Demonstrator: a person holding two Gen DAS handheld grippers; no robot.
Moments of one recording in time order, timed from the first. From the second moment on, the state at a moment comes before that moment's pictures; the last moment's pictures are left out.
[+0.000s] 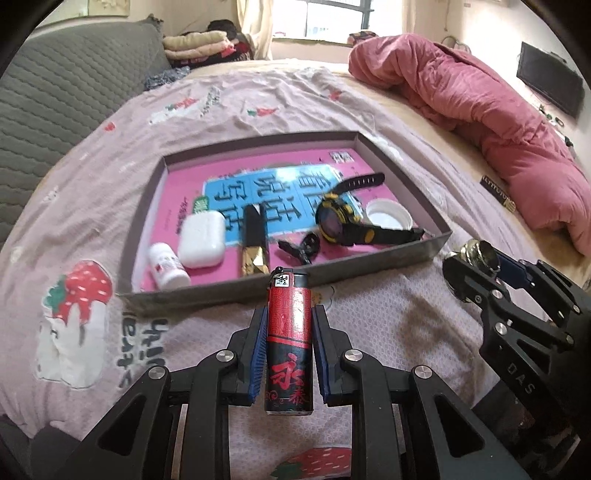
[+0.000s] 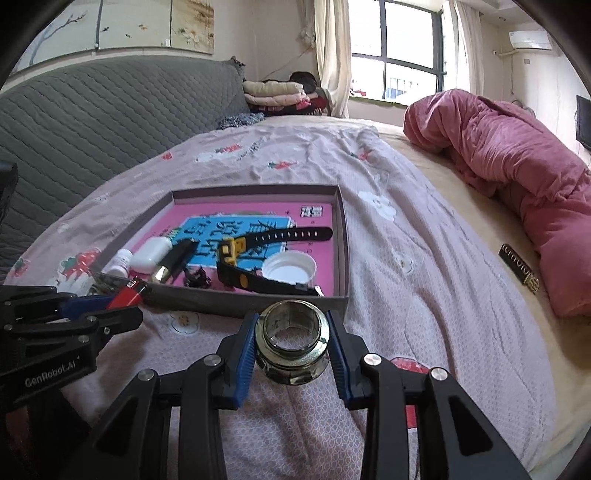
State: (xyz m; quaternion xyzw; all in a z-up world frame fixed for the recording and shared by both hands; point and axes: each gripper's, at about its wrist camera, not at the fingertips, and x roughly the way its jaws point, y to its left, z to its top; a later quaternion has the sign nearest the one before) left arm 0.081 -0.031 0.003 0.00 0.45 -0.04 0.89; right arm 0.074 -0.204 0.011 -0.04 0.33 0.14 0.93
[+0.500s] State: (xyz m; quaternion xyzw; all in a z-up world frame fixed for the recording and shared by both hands) left arm 0.075 -0.016 0.045 -0.01 0.41 -0.03 0.91; right arm 0.049 -0.181 0.059 -0.04 0.29 0.18 0.94
